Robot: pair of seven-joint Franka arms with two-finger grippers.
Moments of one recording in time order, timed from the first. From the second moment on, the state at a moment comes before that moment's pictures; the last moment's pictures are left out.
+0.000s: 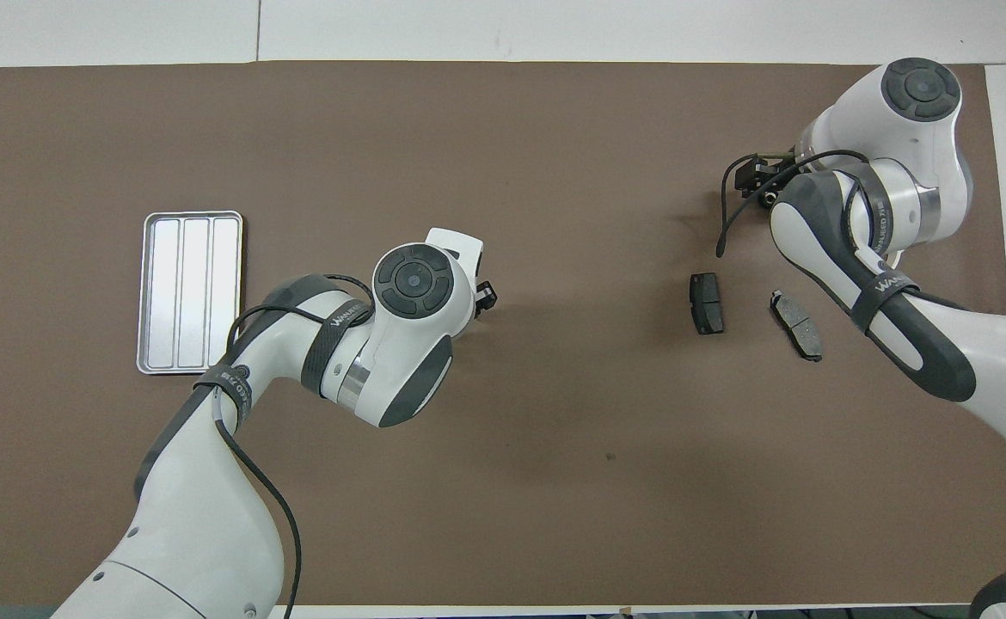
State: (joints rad) left arm -0.64 0.39 0.00 -1.90 -0.02 2.30 -1.03; right arm -0.31 0.70 0.40 -1.48 -0.38 2.14 0.35
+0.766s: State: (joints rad) left arm -0.63 0.37 0.02 -1.88 -0.02 2.23 -1.04; right arm -0.32 0.70 0.41 -1.49 -0.38 2.14 0.37
